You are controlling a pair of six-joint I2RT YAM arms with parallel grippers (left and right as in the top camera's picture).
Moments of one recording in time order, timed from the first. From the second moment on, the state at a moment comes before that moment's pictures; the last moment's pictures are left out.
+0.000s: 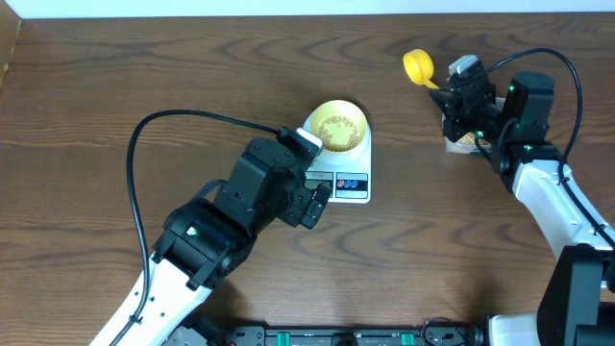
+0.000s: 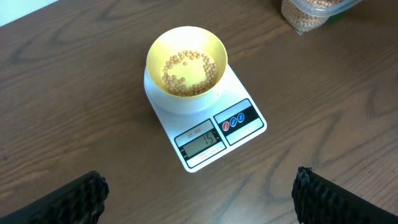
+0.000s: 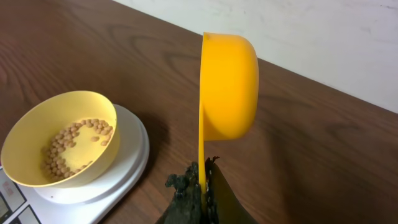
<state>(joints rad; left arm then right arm) -0.64 1.09 1.10 -0.79 -0.05 -0.03 -0.04 1.59 0.94 0.12 -0.63 -0.33</state>
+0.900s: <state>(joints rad) -0.64 1.09 1.10 -0.79 -0.05 -0.03 -0.04 1.59 0.94 0.12 -0.60 -0.29</state>
